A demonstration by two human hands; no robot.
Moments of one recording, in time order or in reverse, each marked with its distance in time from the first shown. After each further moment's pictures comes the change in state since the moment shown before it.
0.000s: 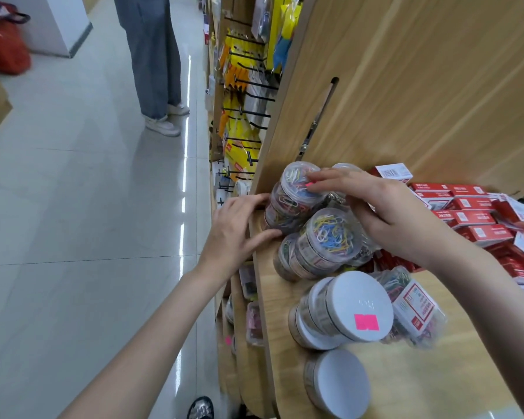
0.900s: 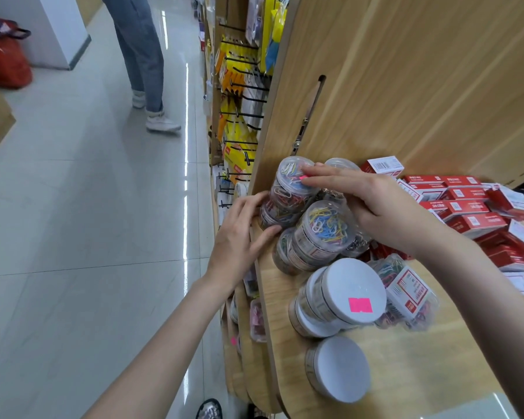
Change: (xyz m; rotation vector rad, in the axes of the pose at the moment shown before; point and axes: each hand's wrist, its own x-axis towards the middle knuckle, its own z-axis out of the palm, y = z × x) left_hand -0.011 0.017 0.005 -0.140 0.037 -0.079; right_hand -0.004 0.002 0.004 -0.019 0.017 0.016
